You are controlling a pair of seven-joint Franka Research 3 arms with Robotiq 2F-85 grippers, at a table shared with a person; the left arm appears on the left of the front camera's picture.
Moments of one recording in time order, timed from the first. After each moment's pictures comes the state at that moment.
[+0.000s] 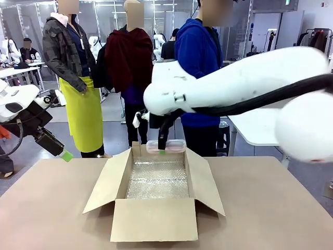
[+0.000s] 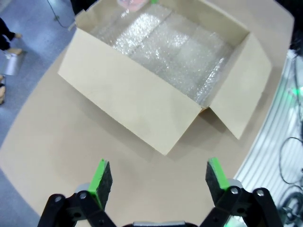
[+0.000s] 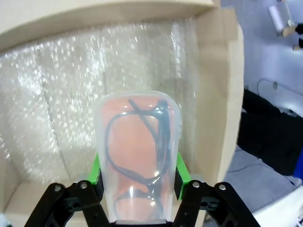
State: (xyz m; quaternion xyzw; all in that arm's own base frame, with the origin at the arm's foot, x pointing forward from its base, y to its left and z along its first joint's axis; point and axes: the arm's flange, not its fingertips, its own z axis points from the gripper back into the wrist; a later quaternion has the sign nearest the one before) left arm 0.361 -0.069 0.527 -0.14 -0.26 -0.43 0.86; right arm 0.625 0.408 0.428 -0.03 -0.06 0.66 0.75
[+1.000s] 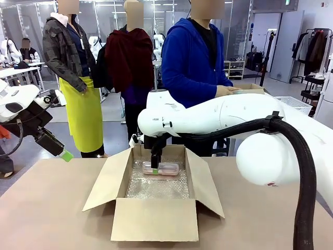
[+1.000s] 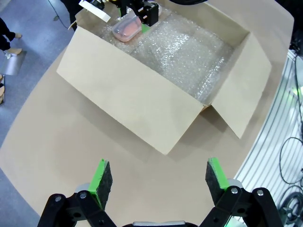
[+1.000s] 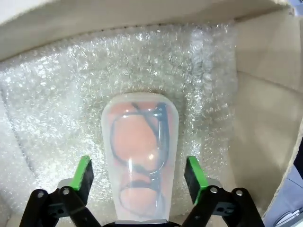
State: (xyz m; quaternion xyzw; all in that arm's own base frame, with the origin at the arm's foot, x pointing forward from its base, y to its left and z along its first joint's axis) left arm 0.361 -0.069 0.527 -0.14 -0.26 -0.43 0.86; right arm 0.659 0.423 0.338 0.01 -0.03 0.65 0.76
